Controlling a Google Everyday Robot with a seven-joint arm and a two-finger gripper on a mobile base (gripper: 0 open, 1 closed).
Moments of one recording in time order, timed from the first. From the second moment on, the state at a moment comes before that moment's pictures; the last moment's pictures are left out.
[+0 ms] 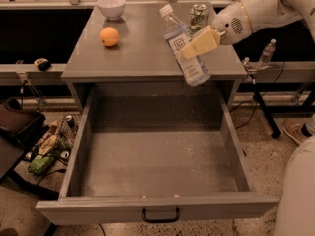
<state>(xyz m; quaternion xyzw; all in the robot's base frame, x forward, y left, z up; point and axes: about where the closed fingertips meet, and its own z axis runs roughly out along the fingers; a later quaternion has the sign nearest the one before) 0.629 -0.088 0.944 -0.50 0.73 0.37 0.30</state>
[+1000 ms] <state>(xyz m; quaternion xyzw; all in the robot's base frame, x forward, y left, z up) 0.711 -0.066 0.969 -0.44 0.70 0.31 0.46</state>
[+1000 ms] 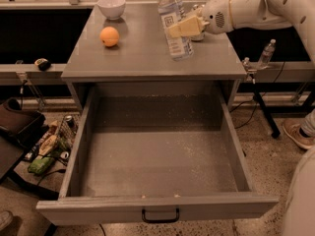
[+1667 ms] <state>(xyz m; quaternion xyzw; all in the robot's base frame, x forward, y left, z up) 0.743 -0.073 0.940 -0.38 0.65 0.34 0.56</state>
